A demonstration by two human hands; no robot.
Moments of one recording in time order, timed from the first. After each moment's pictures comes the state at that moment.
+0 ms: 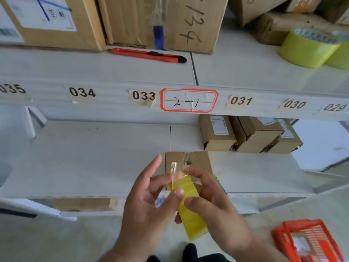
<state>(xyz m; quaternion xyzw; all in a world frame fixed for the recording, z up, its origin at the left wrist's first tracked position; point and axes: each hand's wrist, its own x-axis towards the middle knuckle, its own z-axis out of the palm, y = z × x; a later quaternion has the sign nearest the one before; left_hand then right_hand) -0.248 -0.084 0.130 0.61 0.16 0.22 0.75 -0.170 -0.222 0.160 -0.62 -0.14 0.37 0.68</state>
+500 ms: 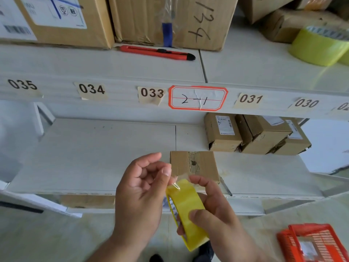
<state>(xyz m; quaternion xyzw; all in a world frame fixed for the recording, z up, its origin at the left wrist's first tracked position) -0.237 -0.073 0.151 0.57 0.20 0.33 0.73 -0.187 -0.223 0.142 -0.59 -0.13 0.38 0.70</state>
